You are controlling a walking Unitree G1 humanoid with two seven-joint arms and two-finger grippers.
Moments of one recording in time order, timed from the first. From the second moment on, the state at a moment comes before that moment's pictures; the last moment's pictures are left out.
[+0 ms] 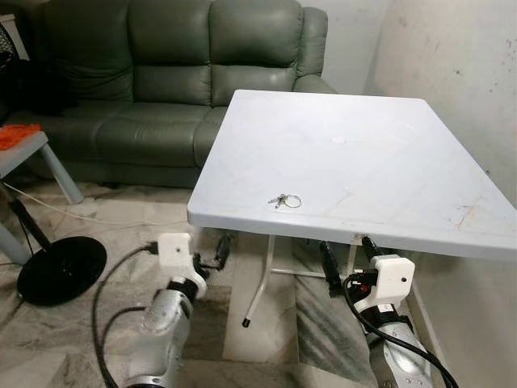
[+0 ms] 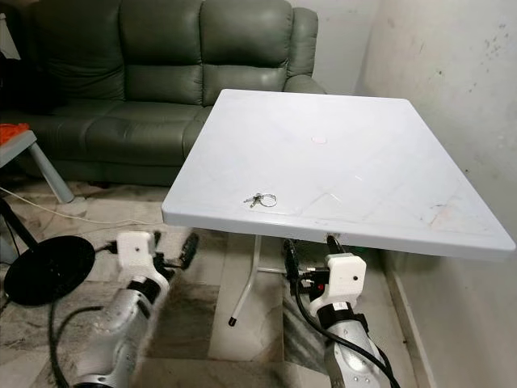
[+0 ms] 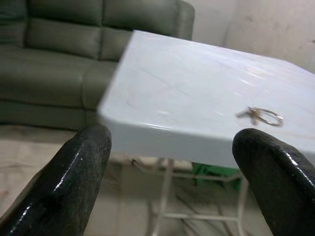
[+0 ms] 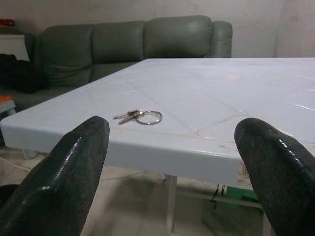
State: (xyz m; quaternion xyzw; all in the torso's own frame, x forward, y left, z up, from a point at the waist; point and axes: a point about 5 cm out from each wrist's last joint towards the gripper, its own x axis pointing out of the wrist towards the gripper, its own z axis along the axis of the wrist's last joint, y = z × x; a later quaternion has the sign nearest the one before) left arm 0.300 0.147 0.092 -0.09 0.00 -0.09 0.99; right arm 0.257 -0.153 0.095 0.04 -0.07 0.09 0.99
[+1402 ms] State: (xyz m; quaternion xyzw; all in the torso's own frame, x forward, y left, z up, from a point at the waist) left arm 0.285 0.156 0.106 -0.13 -0.03 -0.11 0.98; right arm 0.249 -0.164 0.123 0.01 -0.10 0.10 0.99
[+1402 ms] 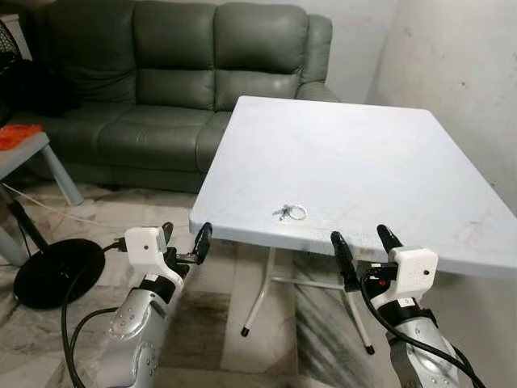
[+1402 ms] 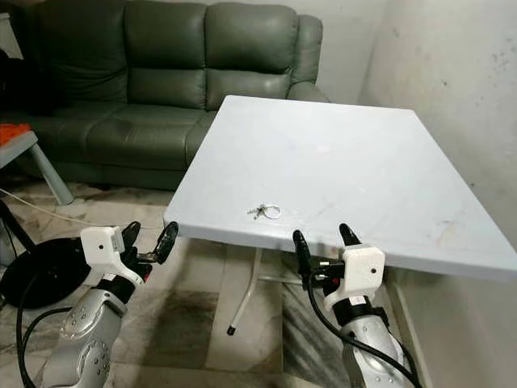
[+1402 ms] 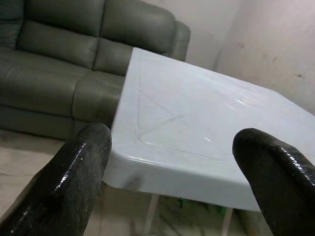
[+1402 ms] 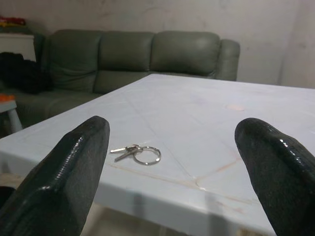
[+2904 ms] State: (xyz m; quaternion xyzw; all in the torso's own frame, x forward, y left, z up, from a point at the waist) left arm 0.269 0.129 0.095 -0.16 0.00 -0.14 0.98; right arm 0.275 -0.154 0.135 -0.03 -0.07 0.23 0.97
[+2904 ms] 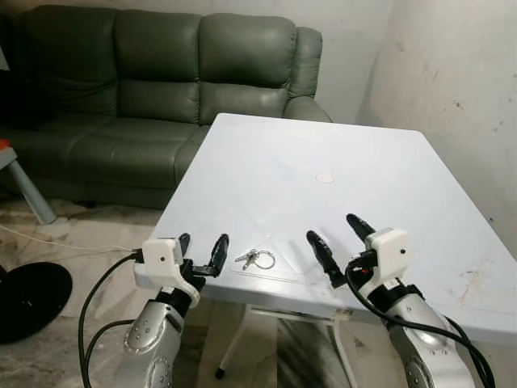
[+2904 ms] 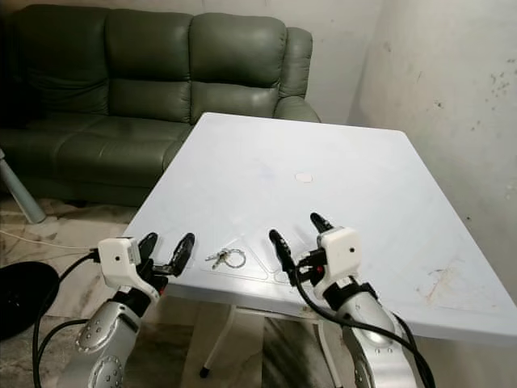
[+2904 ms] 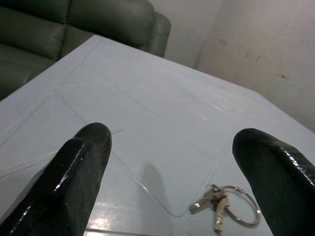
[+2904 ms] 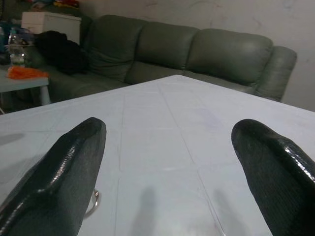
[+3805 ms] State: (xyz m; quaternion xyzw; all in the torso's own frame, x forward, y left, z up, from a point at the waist) left arm 0.270 0.129 0.096 -0.17 0.00 -0.13 0.98; right arm 0.272 -0.150 0.132 -0.01 -0.07 0.24 0.97
